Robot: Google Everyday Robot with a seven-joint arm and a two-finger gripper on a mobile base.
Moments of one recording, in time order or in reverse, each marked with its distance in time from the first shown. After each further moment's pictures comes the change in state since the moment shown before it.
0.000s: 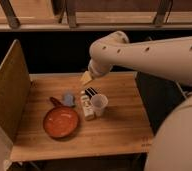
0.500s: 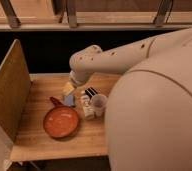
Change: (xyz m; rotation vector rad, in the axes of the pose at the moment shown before) arm -0.012 0.071 0.081 -0.129 0.033 -0.163
